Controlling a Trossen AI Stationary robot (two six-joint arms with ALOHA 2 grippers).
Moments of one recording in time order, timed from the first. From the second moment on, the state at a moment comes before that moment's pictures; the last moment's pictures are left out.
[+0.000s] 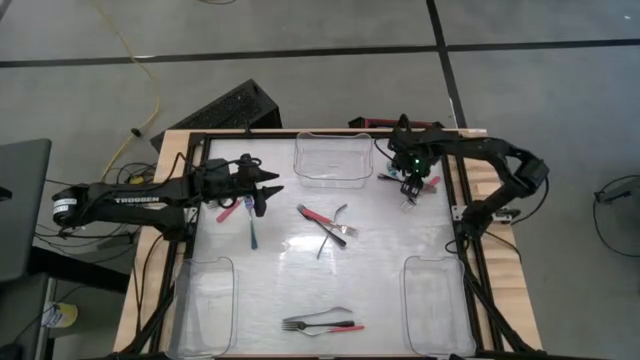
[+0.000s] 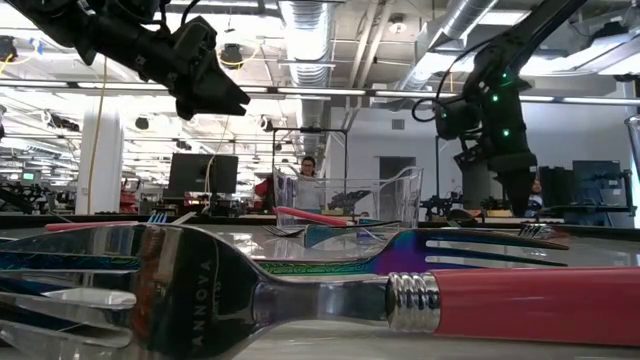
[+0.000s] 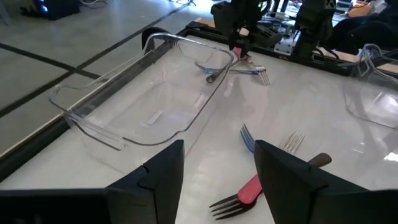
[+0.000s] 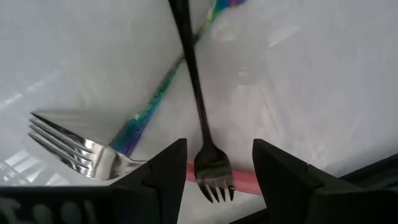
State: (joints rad) left arm 0.29 0.94 0.48 0.22 -0.16 -0.18; right arm -0.73 1.53 0.91 -0.99 0.15 -0.25
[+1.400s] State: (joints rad) left arm 0.28 0.94 0.47 0.21 -0.13 -0.14; right arm -0.09 1.18 0.94 -1.19 0.37 1.29
